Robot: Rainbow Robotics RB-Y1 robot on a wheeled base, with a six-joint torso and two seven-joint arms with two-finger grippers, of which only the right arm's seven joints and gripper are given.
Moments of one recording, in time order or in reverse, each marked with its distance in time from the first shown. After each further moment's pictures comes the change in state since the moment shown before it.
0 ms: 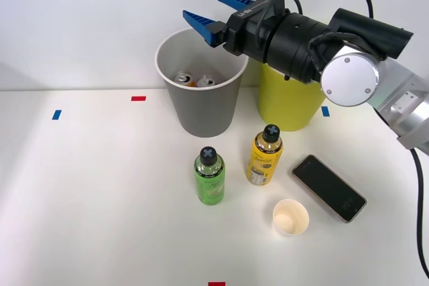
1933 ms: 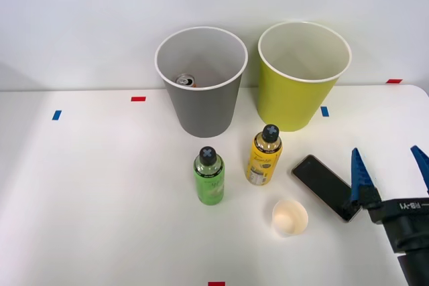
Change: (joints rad) arm 1.399 0.189 -0.404 -0.365 0.650 -0.683 0.026
